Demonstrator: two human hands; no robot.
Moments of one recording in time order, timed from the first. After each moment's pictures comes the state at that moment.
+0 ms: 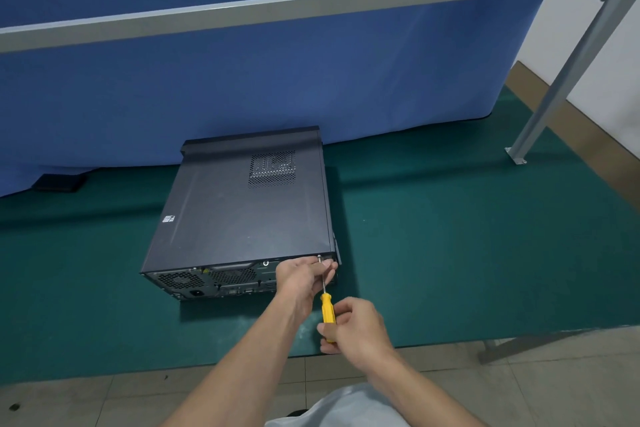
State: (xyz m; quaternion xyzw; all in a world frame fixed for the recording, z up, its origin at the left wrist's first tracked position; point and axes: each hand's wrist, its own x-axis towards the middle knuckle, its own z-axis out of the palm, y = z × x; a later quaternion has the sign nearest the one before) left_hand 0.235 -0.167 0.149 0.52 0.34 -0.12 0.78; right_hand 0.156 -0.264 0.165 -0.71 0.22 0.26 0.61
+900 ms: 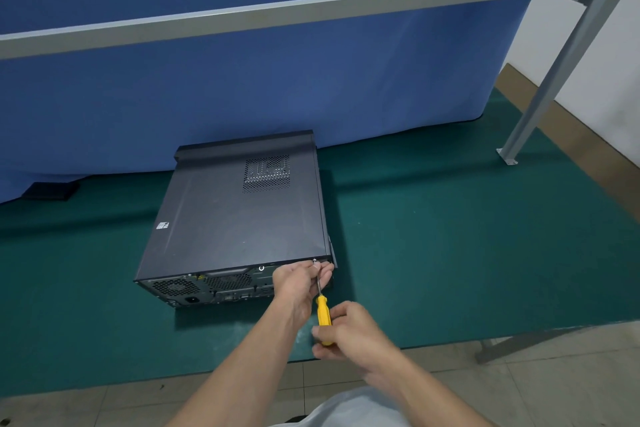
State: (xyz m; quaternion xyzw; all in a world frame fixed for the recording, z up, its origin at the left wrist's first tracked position) left_hand 0.238 -0.171 0.146 0.50 0.36 -0.11 0.78; right_hand 0.160 -0.269 0.161 -0.63 0.22 0.32 0.67
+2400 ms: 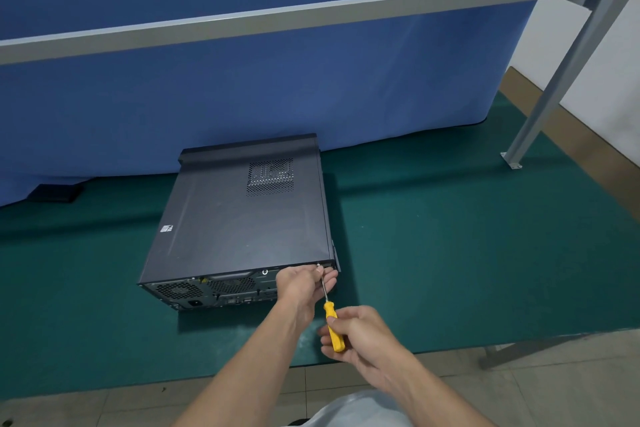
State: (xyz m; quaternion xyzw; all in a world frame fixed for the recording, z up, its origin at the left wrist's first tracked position) left_hand 0.239 -0.170 0.148 0.52 0.36 -0.12 0.76; right_hand 0.166 -0.271 0.158 -0.54 0.26 0.30 0.74
